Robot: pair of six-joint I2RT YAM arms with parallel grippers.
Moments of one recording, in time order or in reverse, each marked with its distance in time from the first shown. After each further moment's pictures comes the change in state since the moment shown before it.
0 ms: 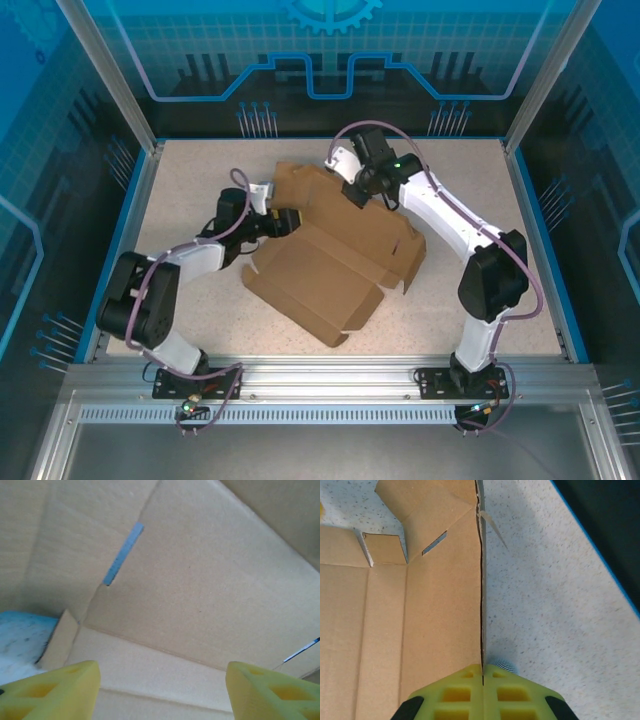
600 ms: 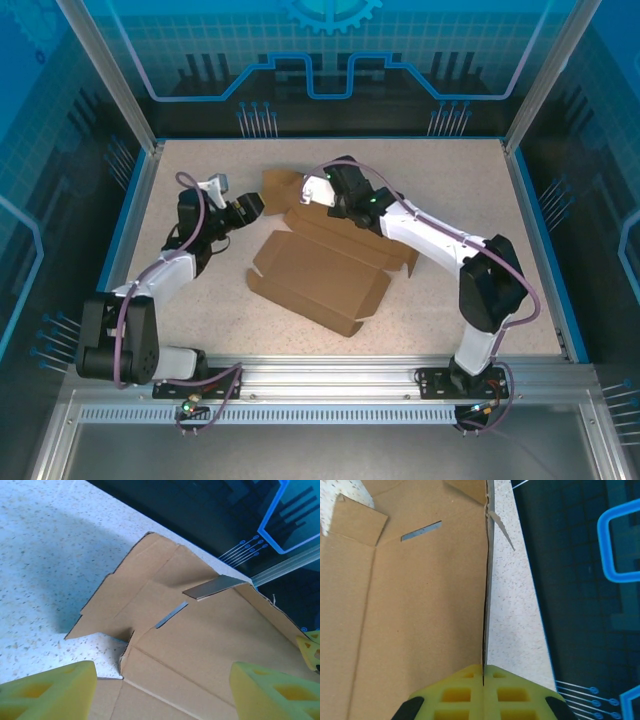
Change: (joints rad) left arm 0.181 -0.208 -0.057 -0.090 -0.096 -0.164; right arm 0.156 -0.049 -0.256 0.396 0.313 -0.399
